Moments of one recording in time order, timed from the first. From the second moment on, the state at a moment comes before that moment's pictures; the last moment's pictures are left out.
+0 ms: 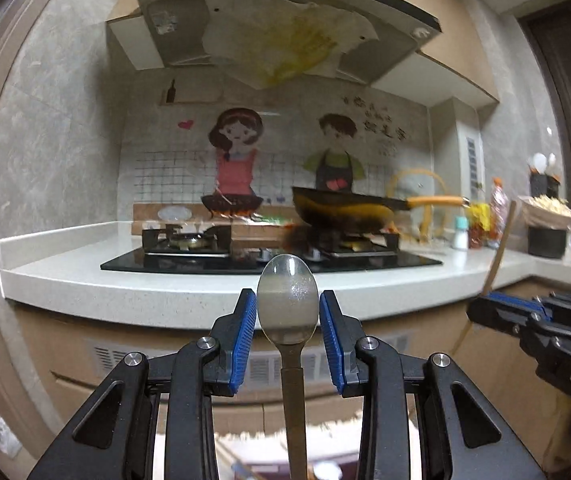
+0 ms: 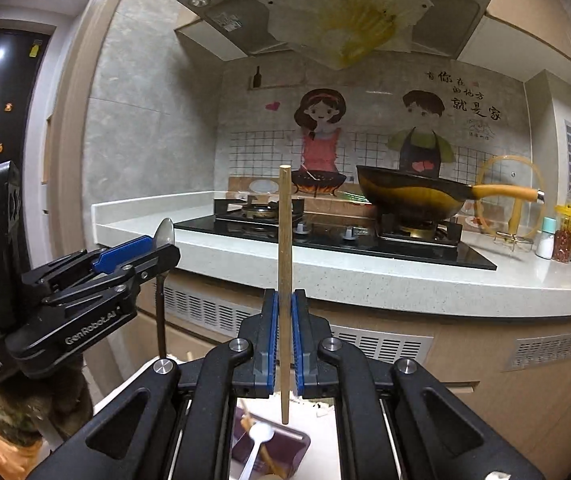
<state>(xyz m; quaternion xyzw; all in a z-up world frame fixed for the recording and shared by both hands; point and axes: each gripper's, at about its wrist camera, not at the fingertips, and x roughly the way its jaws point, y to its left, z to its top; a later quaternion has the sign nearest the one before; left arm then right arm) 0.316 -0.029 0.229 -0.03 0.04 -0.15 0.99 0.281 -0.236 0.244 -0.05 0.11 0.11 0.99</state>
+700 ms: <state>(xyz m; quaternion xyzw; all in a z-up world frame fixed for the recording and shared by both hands) 0.387 -0.014 0.008 -0.12 0.26 -0.14 0.95 0.359 -0.239 0.058 -0.02 0.34 0.12 0.93</state>
